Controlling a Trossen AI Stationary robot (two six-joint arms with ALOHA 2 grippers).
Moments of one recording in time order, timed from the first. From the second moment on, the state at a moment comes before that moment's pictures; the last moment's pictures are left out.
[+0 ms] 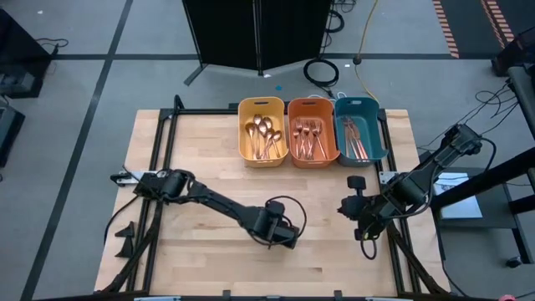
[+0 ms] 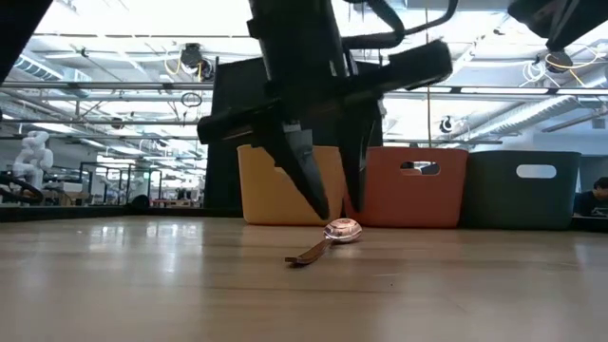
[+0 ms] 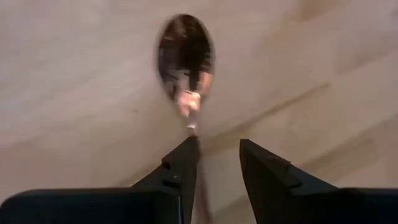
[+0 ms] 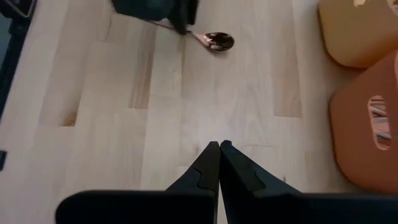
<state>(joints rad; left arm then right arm) -0.35 2.28 1.87 -0.91 -0.26 -1.50 0.68 1.14 1.01 -0.96 0.40 0.54</state>
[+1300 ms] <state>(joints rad) -0.38 2.28 1.75 -0.88 -0.27 -1.43 0.68 1.14 1.01 -0.98 0.39 0.51</state>
